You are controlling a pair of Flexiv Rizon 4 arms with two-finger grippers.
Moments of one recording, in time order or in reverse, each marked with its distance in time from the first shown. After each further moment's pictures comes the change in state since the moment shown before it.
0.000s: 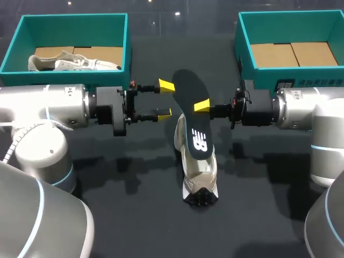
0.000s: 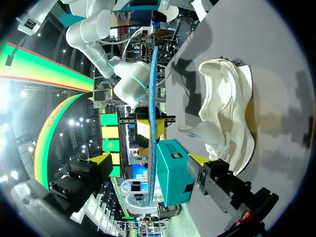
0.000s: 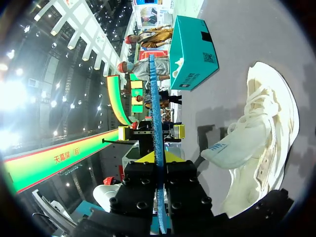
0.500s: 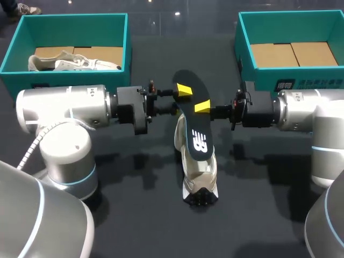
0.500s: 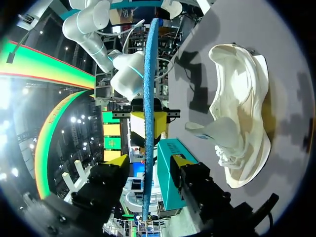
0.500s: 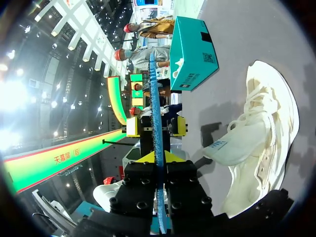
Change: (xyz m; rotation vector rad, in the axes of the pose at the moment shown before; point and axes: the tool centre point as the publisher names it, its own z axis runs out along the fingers) left arm 0.005 0.008 0.044 -0.024 -0.013 -0.006; right arm 0.000 -0.002 -0.001 -0.006 0.002 0.001
